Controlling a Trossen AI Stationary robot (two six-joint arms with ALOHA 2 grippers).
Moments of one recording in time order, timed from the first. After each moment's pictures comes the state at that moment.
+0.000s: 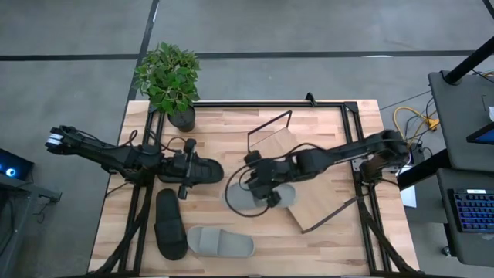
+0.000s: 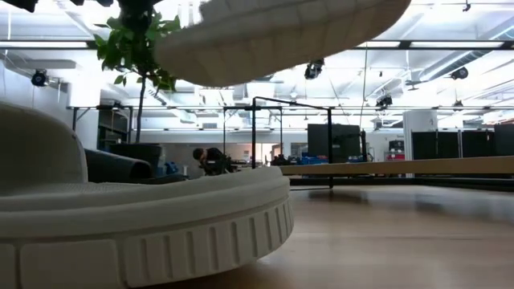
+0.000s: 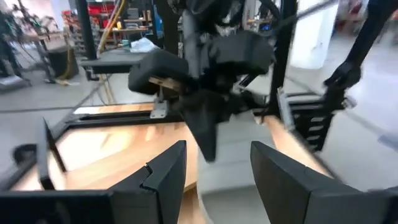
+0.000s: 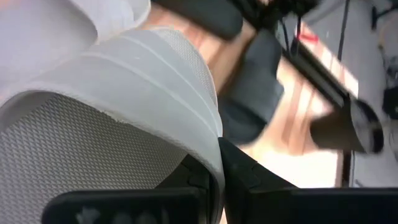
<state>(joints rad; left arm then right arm) -0.24 0.78 0.56 0.17 -0.16 0.02 0.20 1.72 1.48 -0.54 0.14 -0.55</state>
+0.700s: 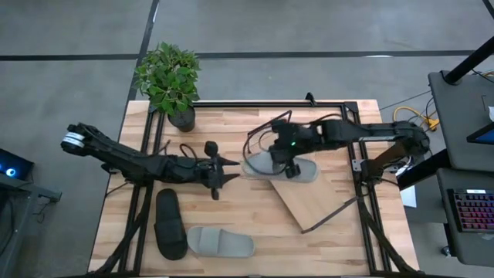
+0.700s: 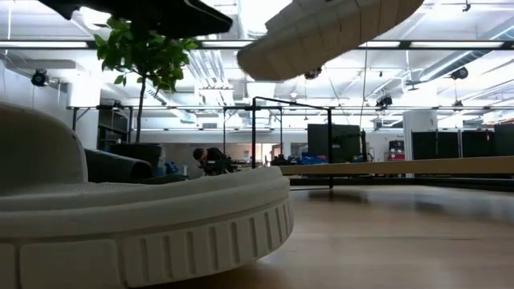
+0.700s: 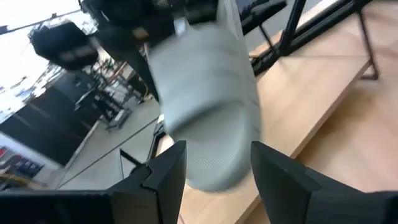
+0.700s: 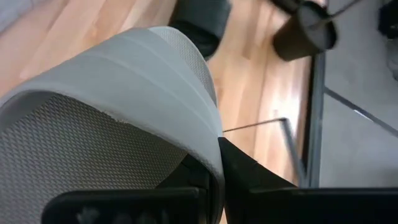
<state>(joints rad) -0.24 1.23 0.67 0.40 -0.42 0.60 0.02 1.48 1.46 -0.82 0.13 -0.47</state>
